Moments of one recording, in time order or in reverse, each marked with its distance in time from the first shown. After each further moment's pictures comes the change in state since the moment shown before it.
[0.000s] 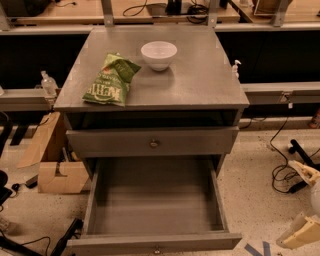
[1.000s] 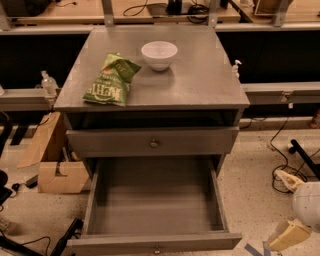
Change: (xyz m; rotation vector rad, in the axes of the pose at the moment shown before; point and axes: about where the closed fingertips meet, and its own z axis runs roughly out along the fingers) arm 0.026 0.009 0.047 -0.038 0.062 0.008
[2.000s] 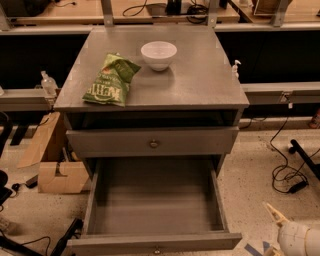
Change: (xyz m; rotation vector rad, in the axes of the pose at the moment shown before) arm 0.102 0.032 0.152 0.002 -0.278 -0.010
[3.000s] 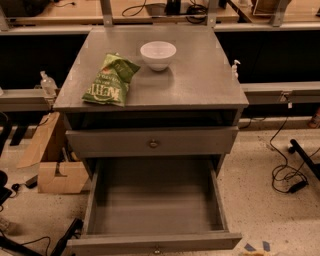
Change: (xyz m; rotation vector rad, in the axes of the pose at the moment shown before) arm 0.017 0.092 0.028 -0.116 -0.069 -0.070
